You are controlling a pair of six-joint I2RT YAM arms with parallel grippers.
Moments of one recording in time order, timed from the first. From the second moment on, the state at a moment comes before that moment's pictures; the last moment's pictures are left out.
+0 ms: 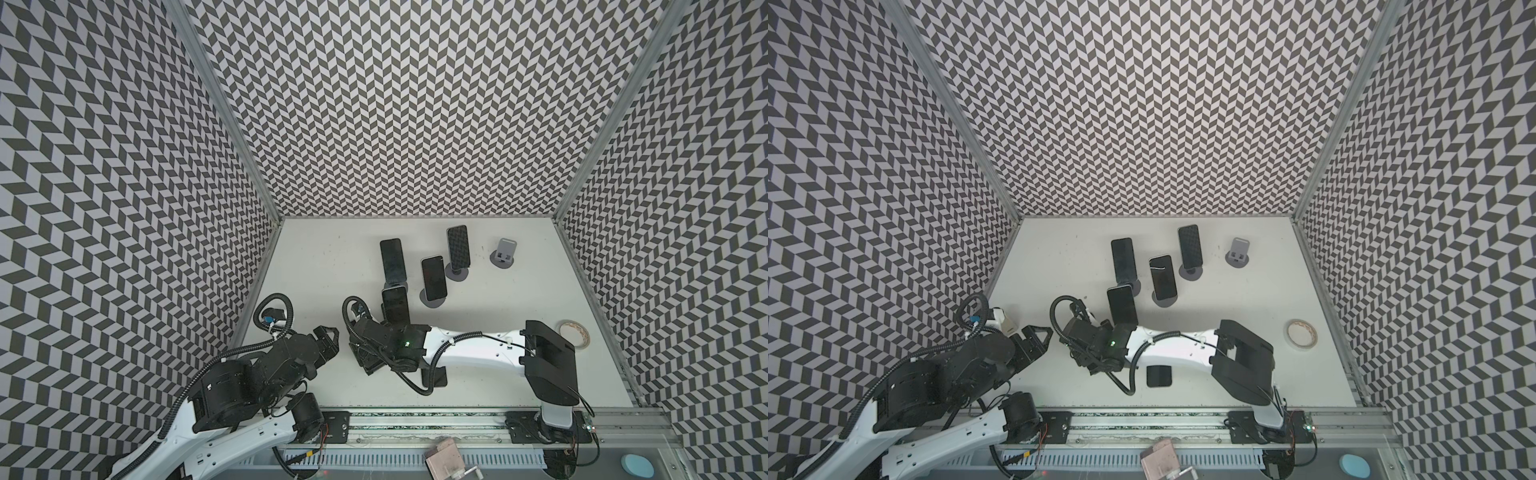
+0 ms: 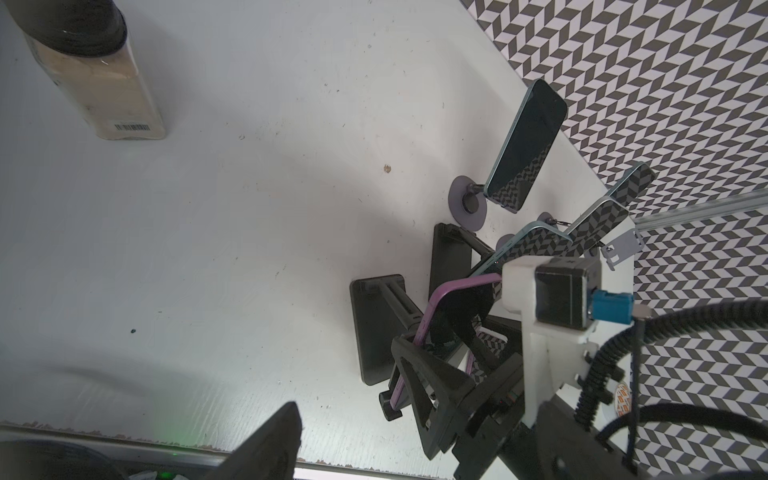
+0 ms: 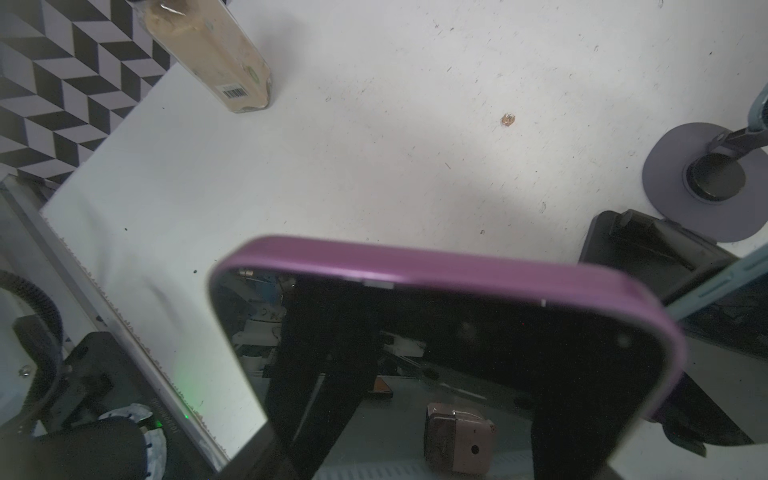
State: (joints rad) left arm -1.01 0.49 0.98 -1.34 -0.50 -1.36; right arm 1.29 1.92 1.46 -0.41 0.31 0.58
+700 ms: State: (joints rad) left arm -1.01 0.54 1.02 -1.33 -0.51 -1.33; right arm 1.29 1.83 1.42 -0.36 0.32 0.58
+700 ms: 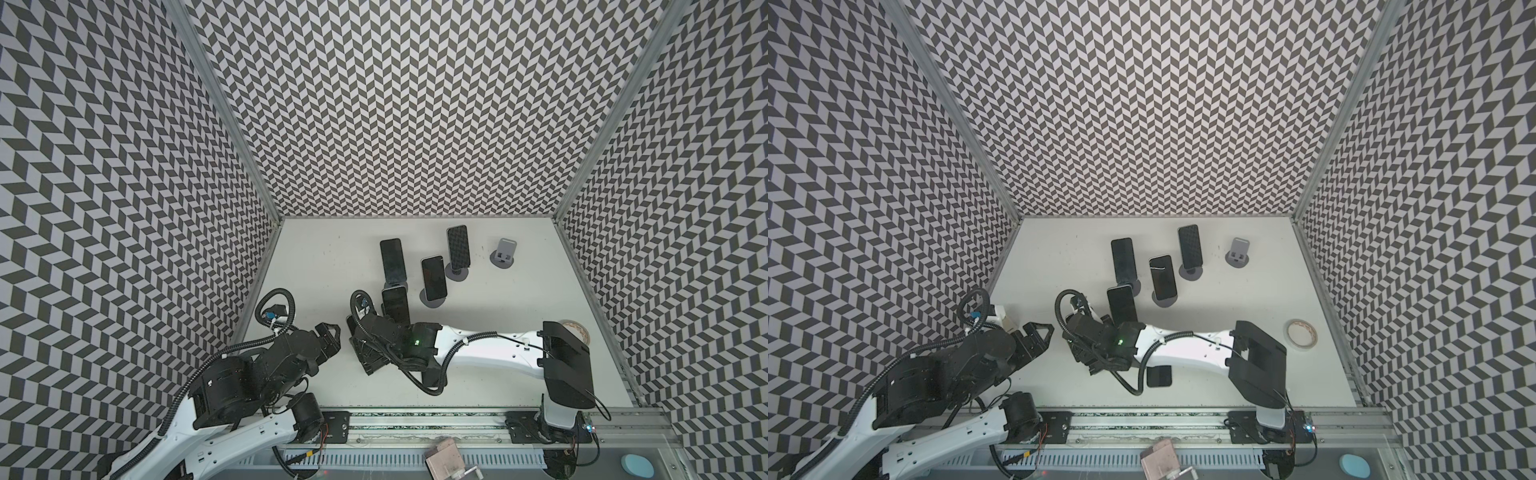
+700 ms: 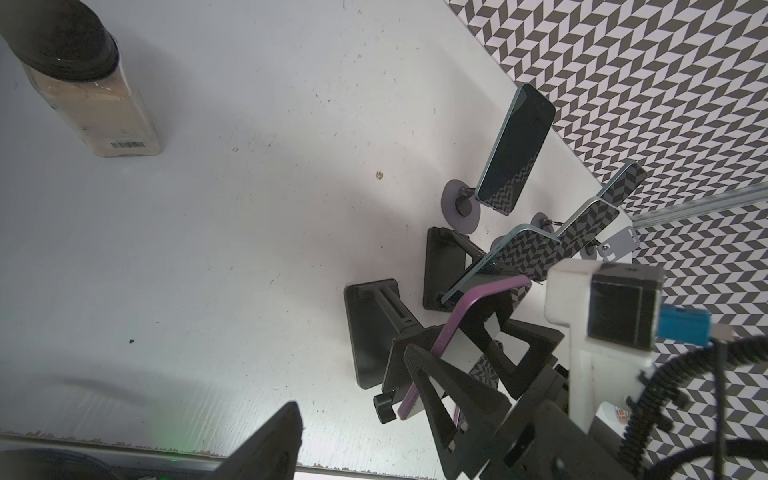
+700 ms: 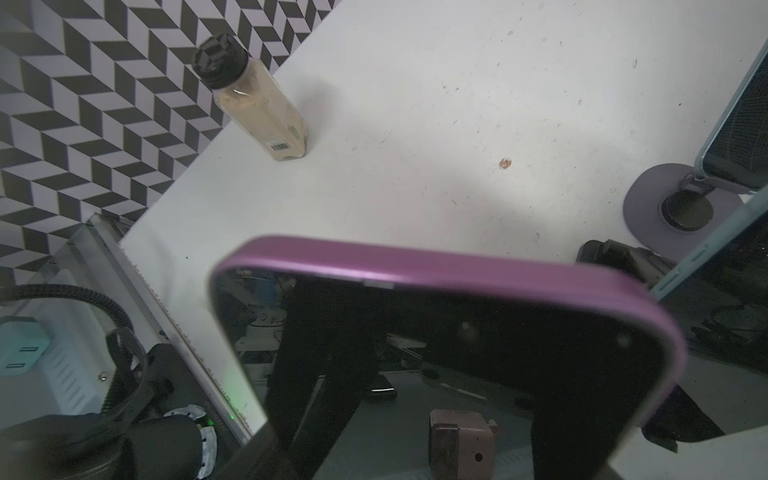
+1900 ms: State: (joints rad) left arm -1.01 0.75 0.96 -1.00 -0.34 -1.16; right arm 1.29 1.40 0.97 -0.36 0.41 0.79
